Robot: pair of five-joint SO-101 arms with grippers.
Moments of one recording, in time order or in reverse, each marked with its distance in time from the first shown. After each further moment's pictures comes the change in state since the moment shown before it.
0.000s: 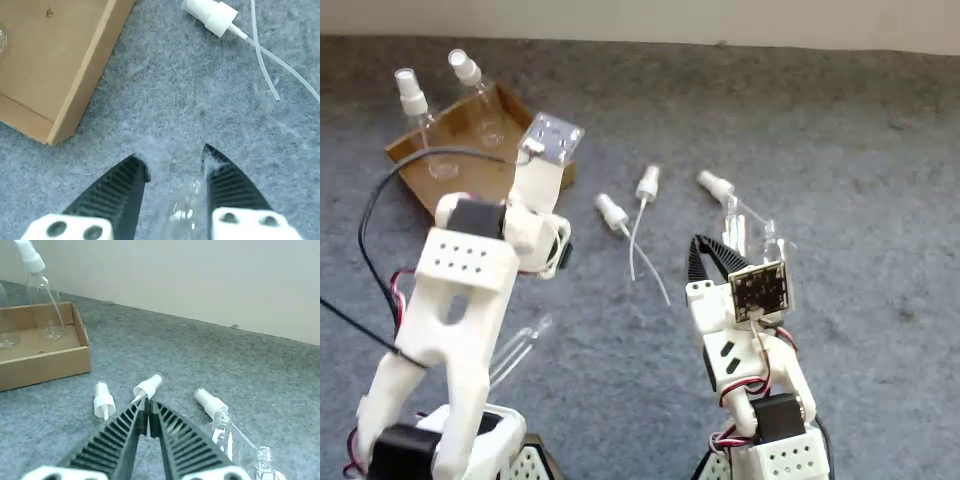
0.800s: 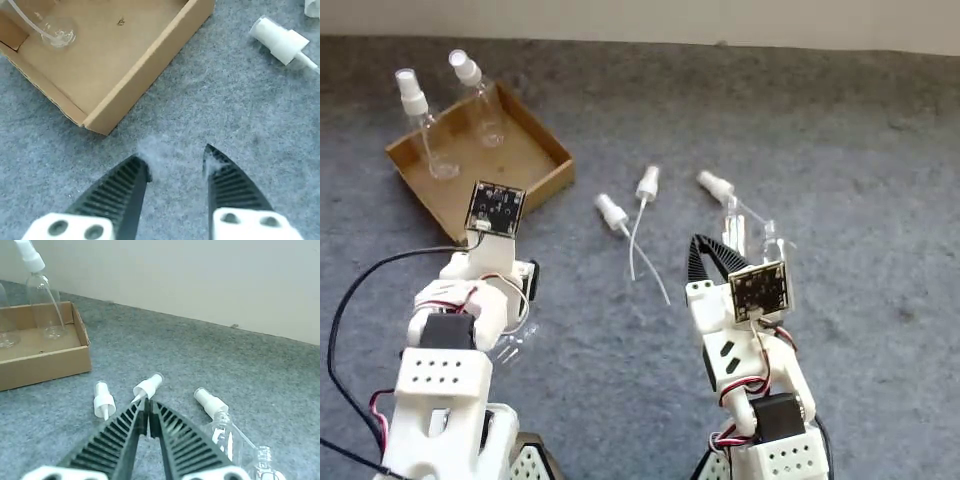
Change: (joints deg) left arm -9.8 -33.6 41.6 -29.3 0.0; right arm 0.0 0.0 0.0 0.0 0.0
